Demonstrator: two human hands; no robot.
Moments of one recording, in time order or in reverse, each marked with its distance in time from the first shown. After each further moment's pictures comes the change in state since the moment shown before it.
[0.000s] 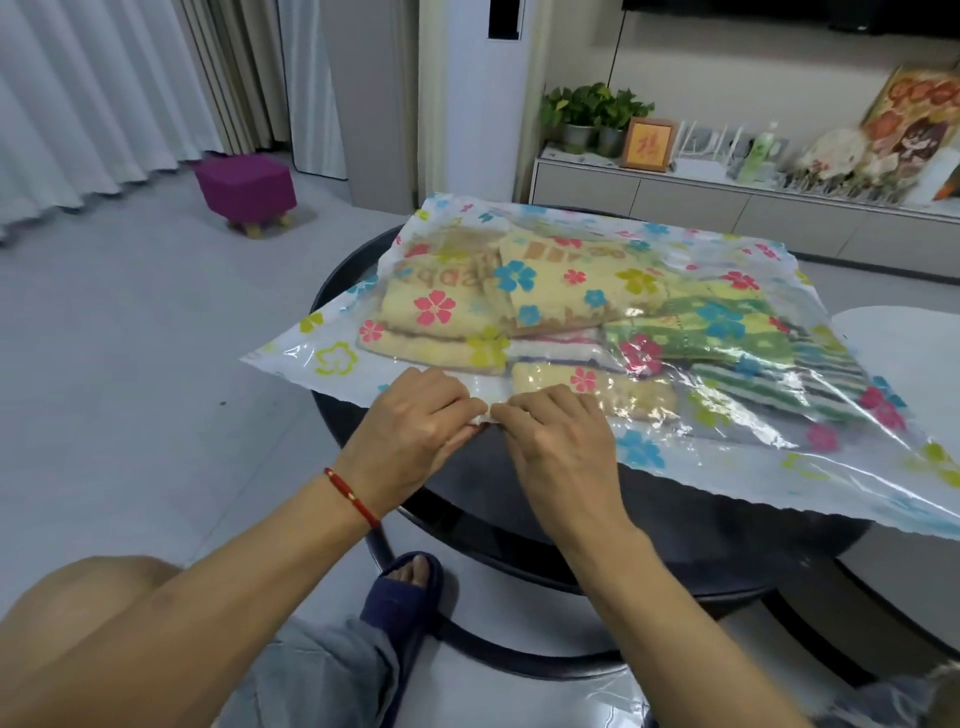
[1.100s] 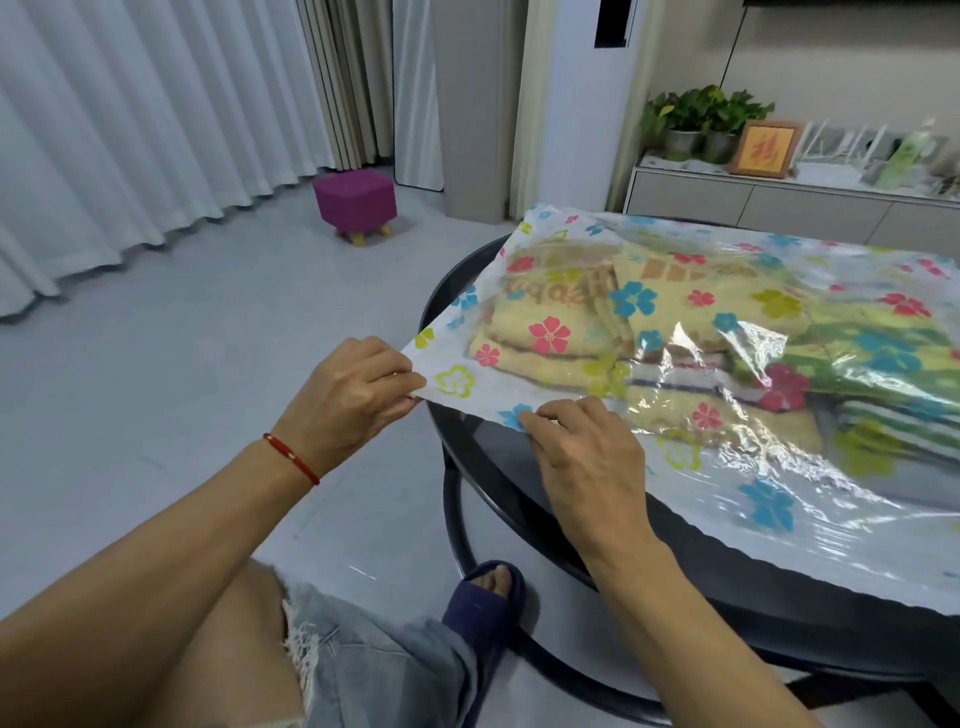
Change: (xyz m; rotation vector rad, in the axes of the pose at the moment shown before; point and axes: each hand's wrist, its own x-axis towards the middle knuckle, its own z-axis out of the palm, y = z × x) left_hand -0.073 -0.110 -0.093 0.265 -0.104 -0.040; right_hand 0.024 -0.057 0.050 0.040 0.010 0.019
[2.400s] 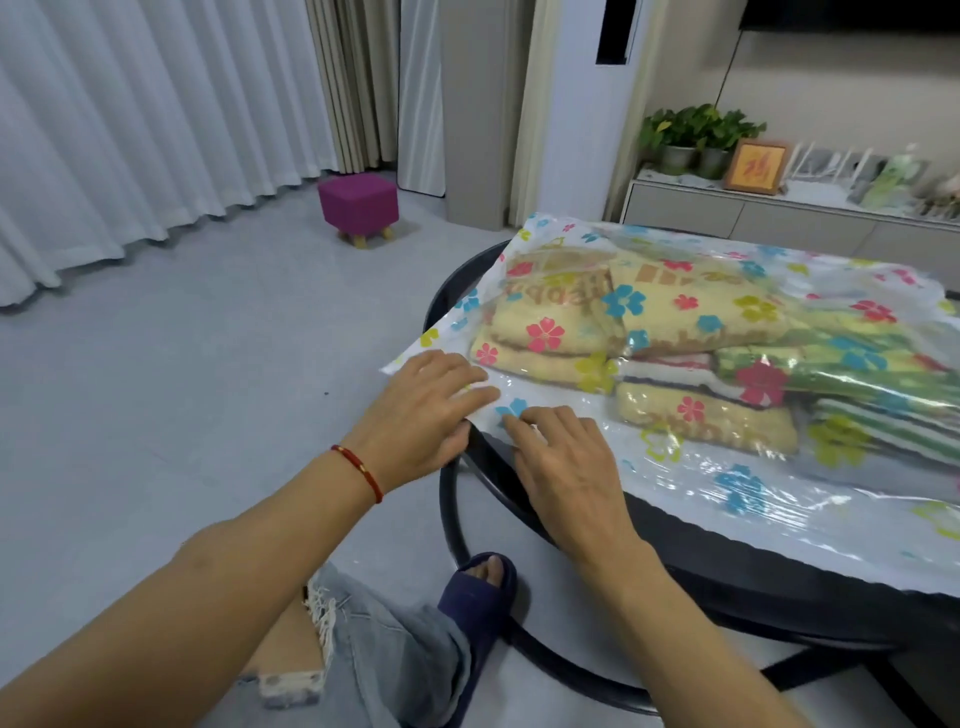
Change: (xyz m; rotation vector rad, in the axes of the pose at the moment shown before) left_hand 0.019 0.061 0.003 -0.014 -0.192 -0.066; right_hand -0.015 -0.014 -0.012 0.040 -0.125 -0.136
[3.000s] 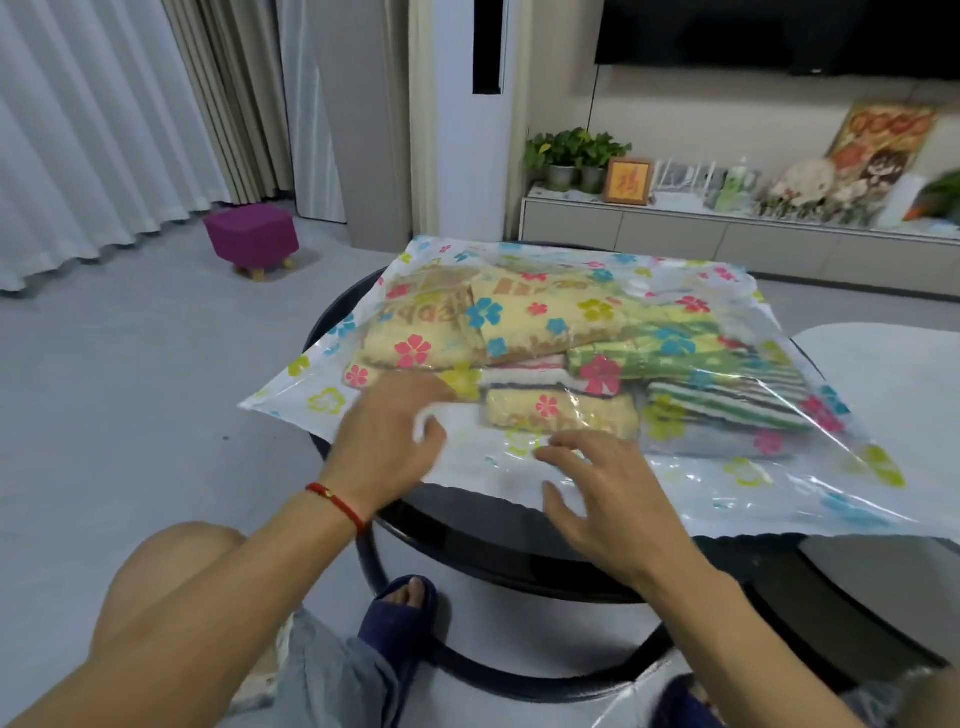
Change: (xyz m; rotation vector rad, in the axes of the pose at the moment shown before) left_hand 0.069 0.092 0.011 -0.424 0.209 -0.319; right_hand -0.083 0.115 -0.091 0.125 -0.072 0.179
